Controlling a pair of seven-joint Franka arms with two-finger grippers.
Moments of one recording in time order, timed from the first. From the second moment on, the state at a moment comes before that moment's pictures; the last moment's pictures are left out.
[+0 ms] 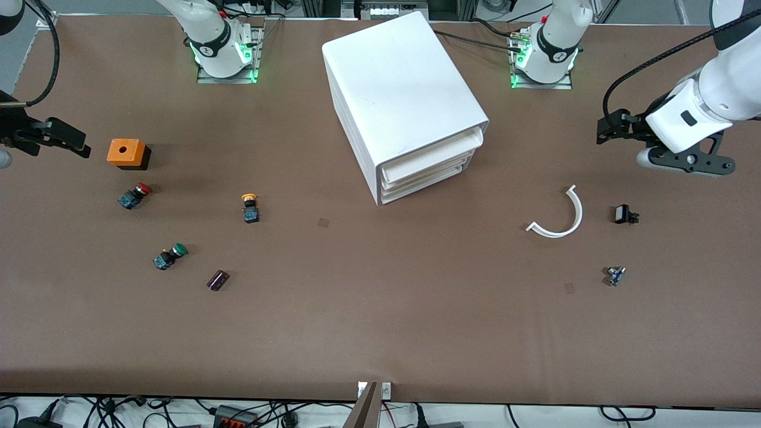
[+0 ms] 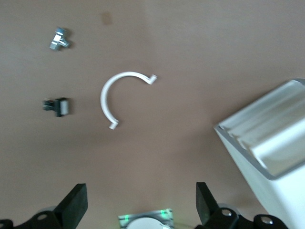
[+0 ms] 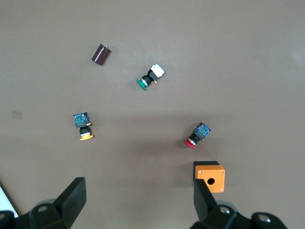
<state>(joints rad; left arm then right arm) -0.01 0.05 -0.09 -1.60 -0.10 1.44 0.02 -0.03 0.00 -0.05 -1.66 -0.02 1.64 -0.05</state>
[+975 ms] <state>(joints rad) 0.01 0.43 -0.09 -1.64 -0.83 1.34 0.50 -0.03 0.02 -0.05 -1.66 -0.02 1.64 -0.05</state>
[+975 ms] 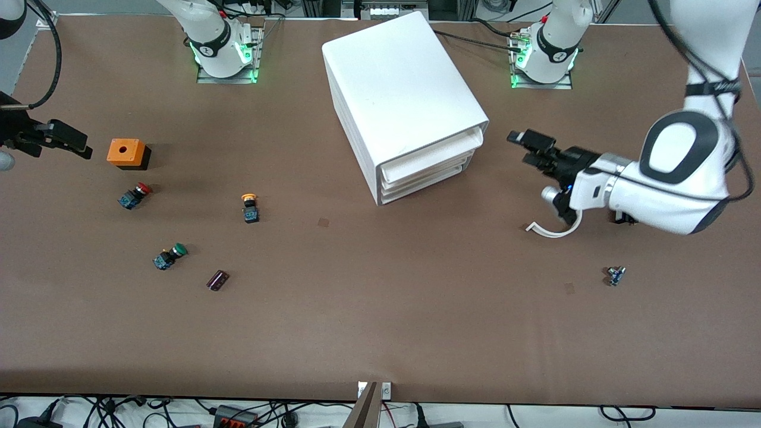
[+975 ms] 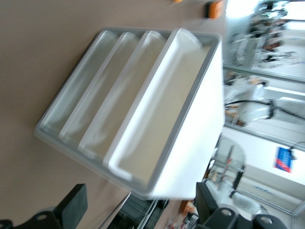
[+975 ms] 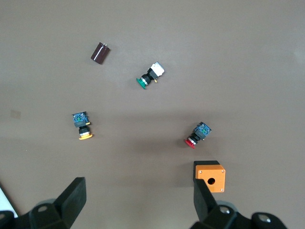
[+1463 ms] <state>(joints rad) 0.00 0.48 -0.09 -1.82 -0.99 1.43 0.82 0.05 0.16 -0.03 -1.66 0.00 1.65 -0.05</state>
